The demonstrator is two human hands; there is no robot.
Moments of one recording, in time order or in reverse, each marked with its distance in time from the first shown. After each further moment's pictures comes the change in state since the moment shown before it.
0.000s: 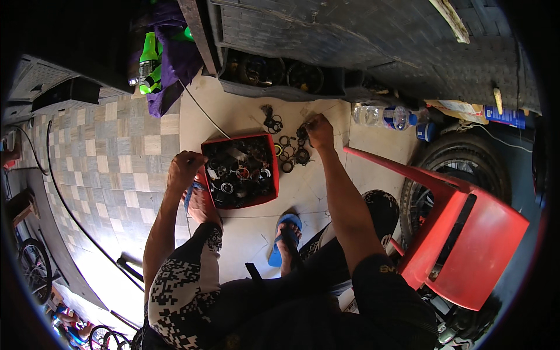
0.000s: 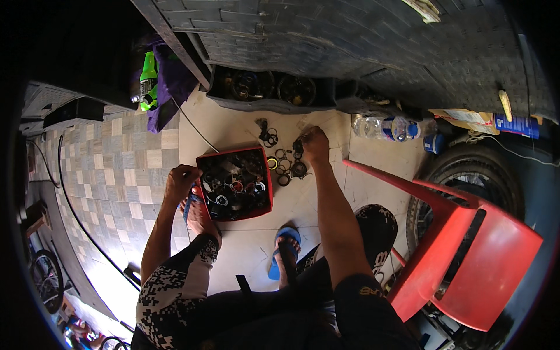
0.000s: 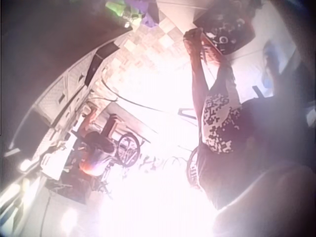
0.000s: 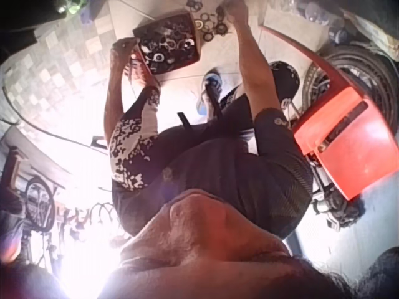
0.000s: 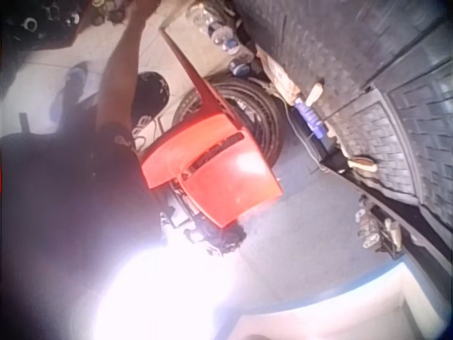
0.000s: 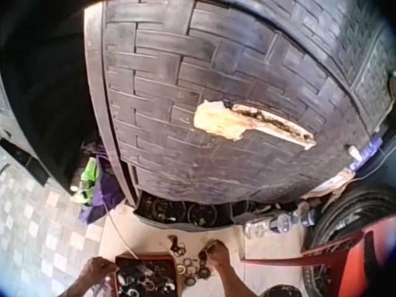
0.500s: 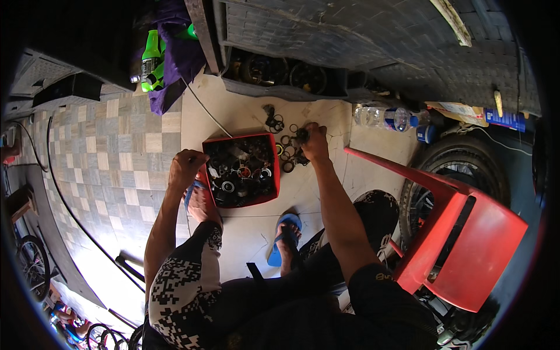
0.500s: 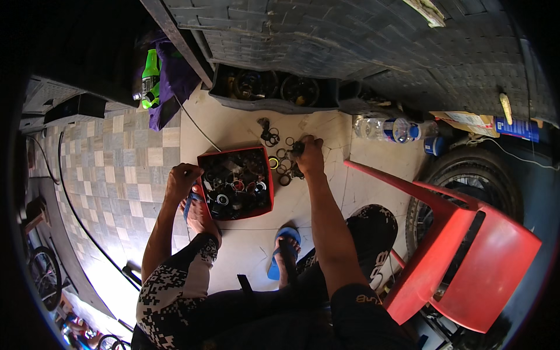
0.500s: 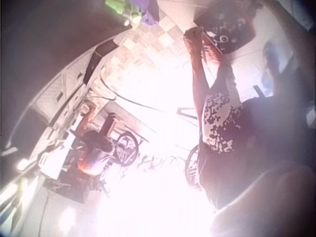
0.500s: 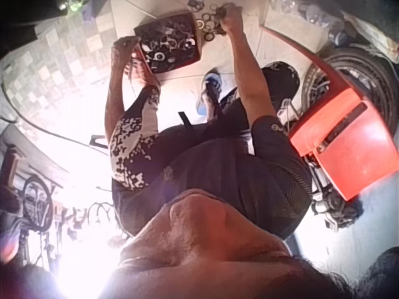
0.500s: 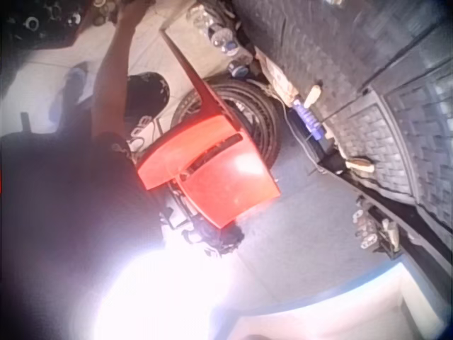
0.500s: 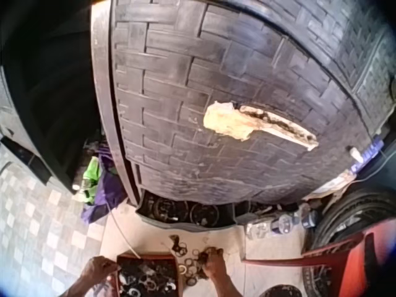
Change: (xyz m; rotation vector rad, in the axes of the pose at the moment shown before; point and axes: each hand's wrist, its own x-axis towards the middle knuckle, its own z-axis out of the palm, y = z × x) left_hand 0.000 -0.004 0.001 -0.029 -0.009 0.023; right_hand -0.041 -0.007 0.015 -0.142 0.013 -0.101
